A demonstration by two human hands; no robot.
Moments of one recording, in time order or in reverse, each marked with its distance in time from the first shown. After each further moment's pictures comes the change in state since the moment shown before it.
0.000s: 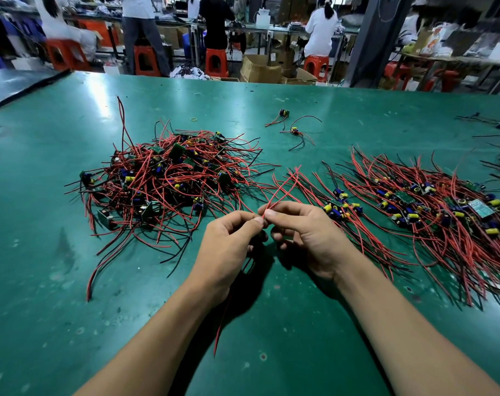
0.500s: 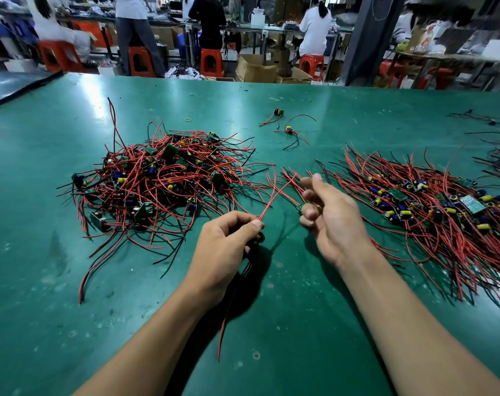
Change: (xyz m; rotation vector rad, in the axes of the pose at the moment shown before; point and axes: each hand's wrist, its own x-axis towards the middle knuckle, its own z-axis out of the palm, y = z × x) left_hand -0.002 -0.002 0.001 0.042 -0.019 0.025; right_hand 0.010 -0.019 -0.019 0.255 0.442 -0.184
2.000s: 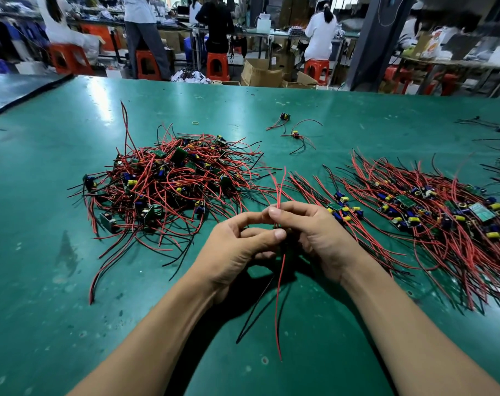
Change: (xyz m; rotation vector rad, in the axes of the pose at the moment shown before) left_hand 0.005 0.005 -0.007 -0.250 -0.216 -0.131; right_hand -0.019 0.012 0.005 -0.245 -0.516 0.167
